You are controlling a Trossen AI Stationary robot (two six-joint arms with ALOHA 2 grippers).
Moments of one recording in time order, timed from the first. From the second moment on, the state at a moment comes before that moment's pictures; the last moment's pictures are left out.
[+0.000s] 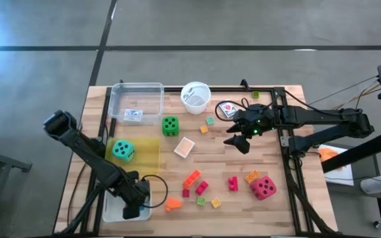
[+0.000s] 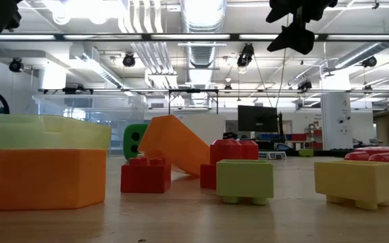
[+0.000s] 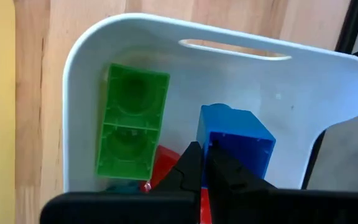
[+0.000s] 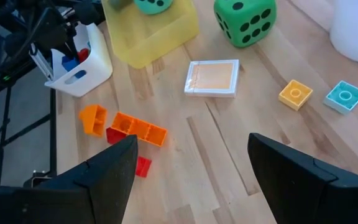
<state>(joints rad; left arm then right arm) -0.75 1.50 0.91 -0.69 0.10 -0.96 -0.05 1.12 1.01 -0.59 -0.11 0.51</state>
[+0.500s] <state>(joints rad) -0.75 1.52 0.91 -0.67 0.10 -0.96 -0.05 1.12 1.01 -0.59 -0.11 0.51</state>
